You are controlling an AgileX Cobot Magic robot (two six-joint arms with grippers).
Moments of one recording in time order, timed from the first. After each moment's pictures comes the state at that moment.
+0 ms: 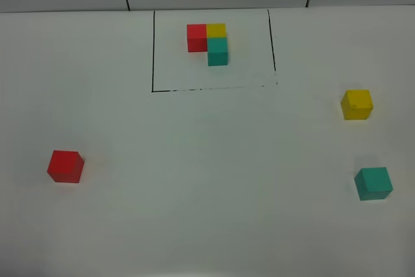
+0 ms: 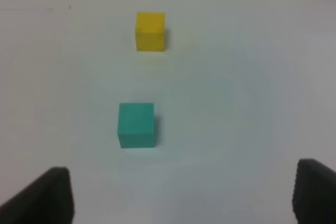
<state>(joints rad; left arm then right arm) -0.03 -0.01 -0.50 -0.08 1.04 0.04 0.00 0.05 -0.50 0.02 1.06 -0.03</state>
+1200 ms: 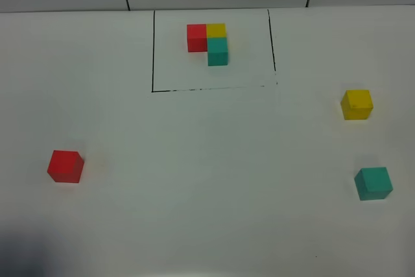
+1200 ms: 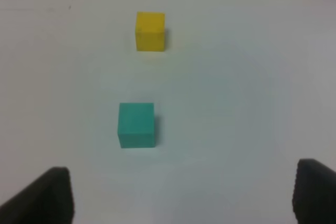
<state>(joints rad) -0.03 0.35 -0.52 -0.08 0.83 0.04 0.00 0.05 -0.50 0.02 1.06 -0.03</state>
